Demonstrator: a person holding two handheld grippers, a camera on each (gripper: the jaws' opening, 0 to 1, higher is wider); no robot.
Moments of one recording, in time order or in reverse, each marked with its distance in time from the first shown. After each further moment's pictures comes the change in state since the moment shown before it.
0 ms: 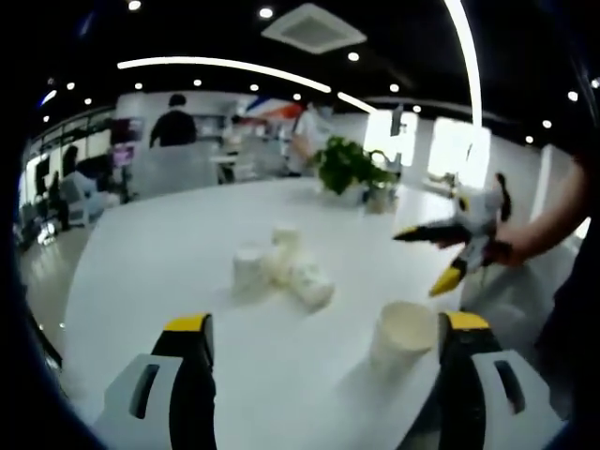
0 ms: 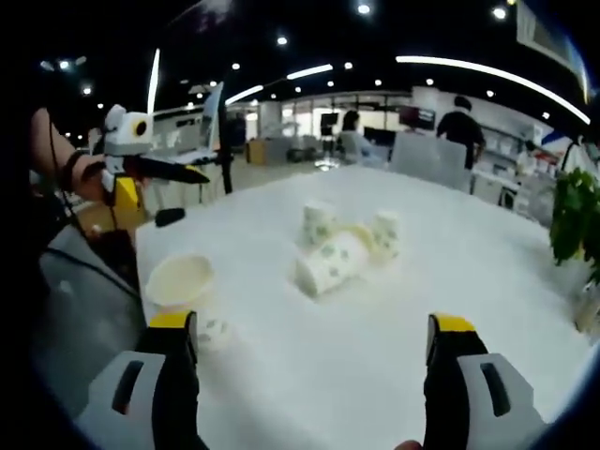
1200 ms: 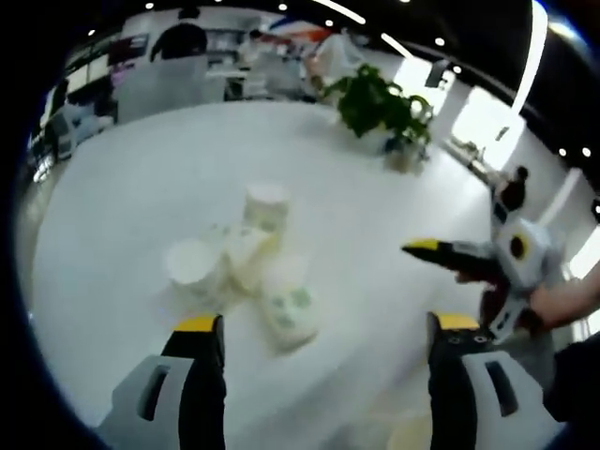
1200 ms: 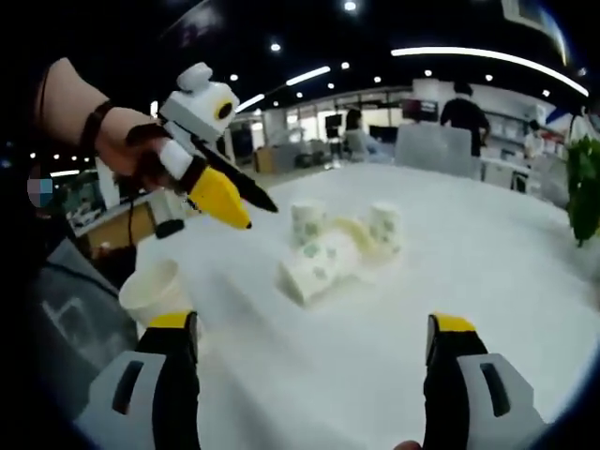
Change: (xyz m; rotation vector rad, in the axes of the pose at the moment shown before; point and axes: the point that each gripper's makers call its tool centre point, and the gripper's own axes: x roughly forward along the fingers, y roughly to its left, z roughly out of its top) left arm 0.151 0.006 0.004 -0.188 0.389 0.038; right arm 0.029 -0.023 -0.008 0.078 -0.024 0.085
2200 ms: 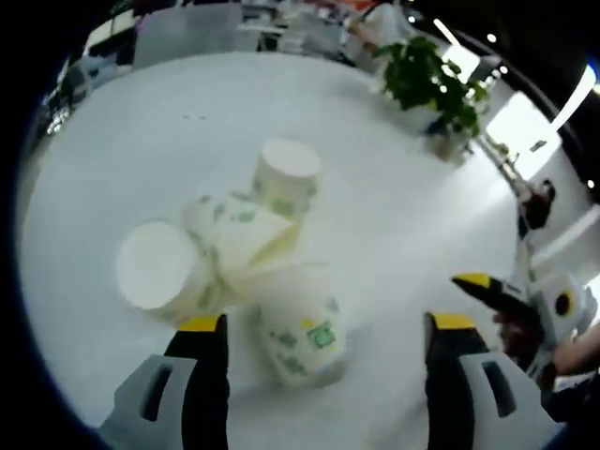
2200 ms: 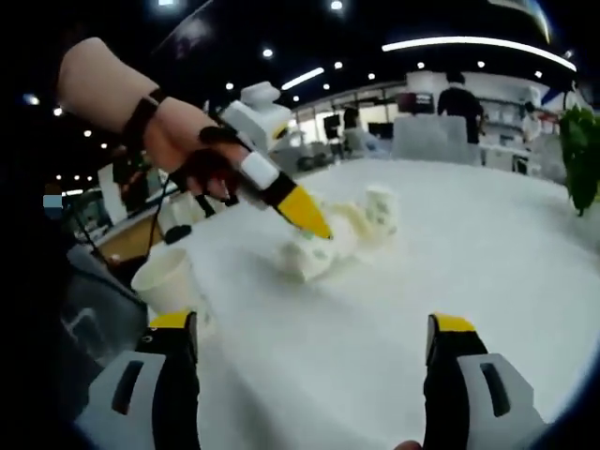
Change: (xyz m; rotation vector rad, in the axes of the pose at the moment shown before) left arm 0.065 0.012 -0.001 -0.150 0.154 0.062; right arm -0.020 -0.006 -0.019 0.098 -0.047 0.038
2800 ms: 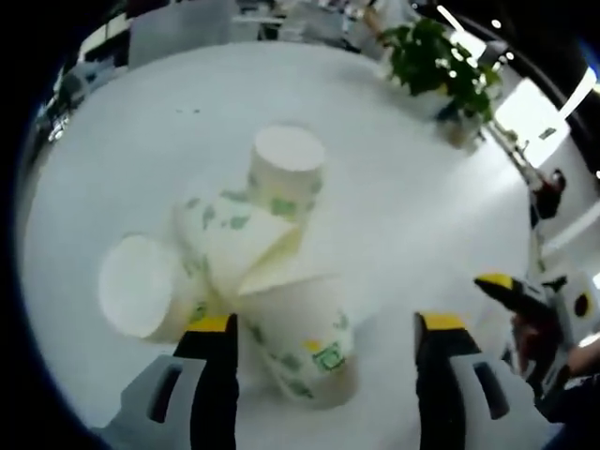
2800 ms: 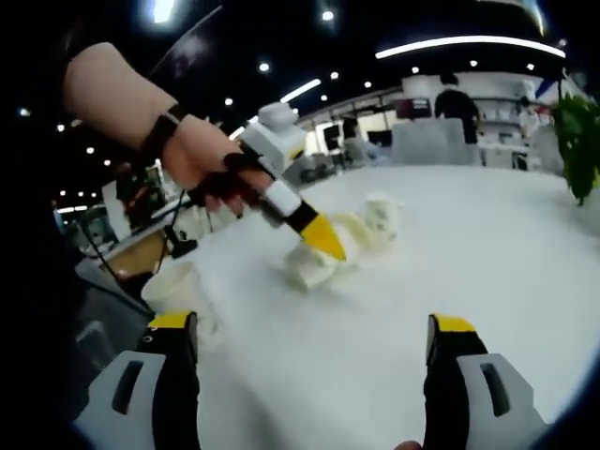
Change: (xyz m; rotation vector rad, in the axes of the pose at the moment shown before) left arm 0.014 0.005 0.001 0.027 0.047 0.044; right arm -0.007 0.004 0.007 0.046 -0.048 0.023
